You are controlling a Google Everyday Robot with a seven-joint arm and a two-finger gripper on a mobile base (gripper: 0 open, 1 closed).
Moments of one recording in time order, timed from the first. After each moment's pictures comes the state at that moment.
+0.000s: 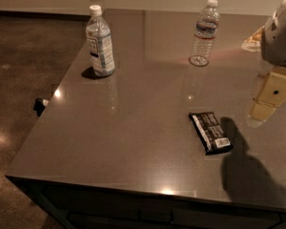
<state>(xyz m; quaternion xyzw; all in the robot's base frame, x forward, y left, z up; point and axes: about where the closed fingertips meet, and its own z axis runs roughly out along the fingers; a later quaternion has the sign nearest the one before) 0.438 -0.217 0.976 -0.60 0.78 -0.03 0.16</state>
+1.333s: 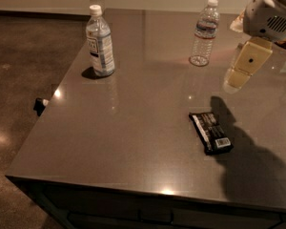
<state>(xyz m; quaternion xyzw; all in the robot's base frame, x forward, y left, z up) 0.508 -0.209 0.987 -0.57 0.79 -0.02 0.19</state>
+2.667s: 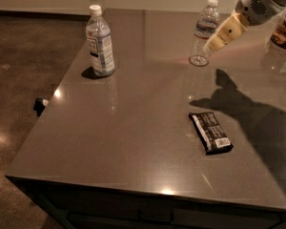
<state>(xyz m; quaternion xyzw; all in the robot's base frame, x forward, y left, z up) 0.634 -0.226 0.980 -0.43 0.85 0.08 0.30</state>
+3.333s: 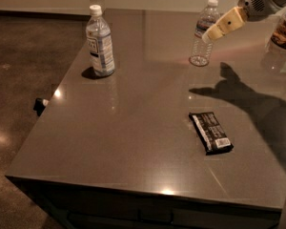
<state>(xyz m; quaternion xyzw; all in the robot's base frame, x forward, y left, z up) 0.676 -0.242 0.984 -0.37 0.86 0.10 0.35</state>
